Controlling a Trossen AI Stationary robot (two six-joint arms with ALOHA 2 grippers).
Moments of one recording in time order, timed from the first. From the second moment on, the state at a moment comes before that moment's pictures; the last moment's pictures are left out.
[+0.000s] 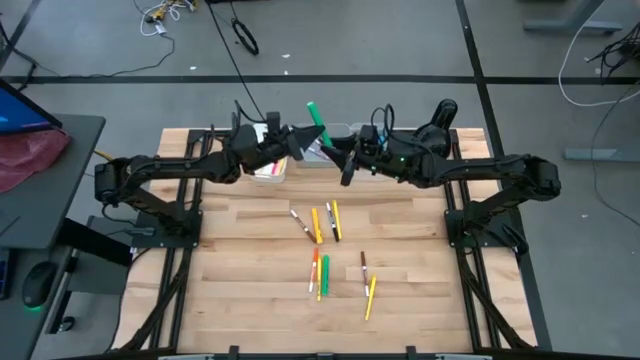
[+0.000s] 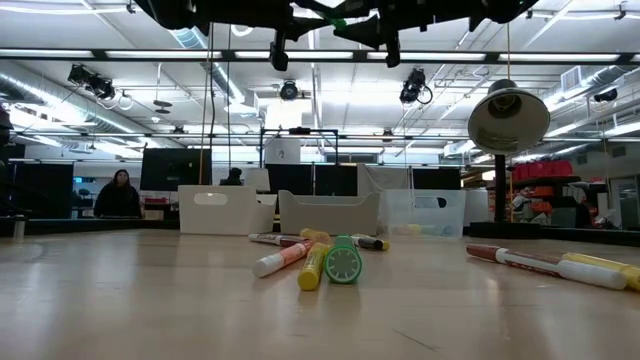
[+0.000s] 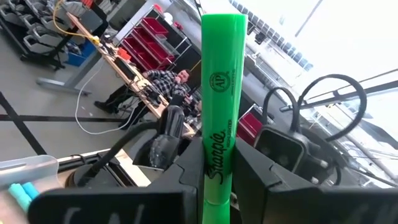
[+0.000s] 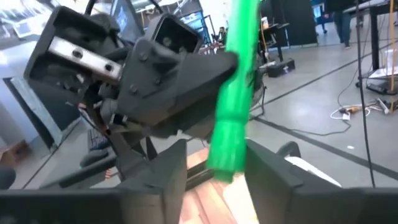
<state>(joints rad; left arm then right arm) 0.27 1.42 0.98 0.65 -0.15 -0.77 -0.19 1.40 1.00 0.44 0.15 0.31</state>
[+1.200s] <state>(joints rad) 0.29 1.42 0.98 0.32 0.21 -0.71 -0.25 1.26 1.21 -0.95 0.09 0.73</state>
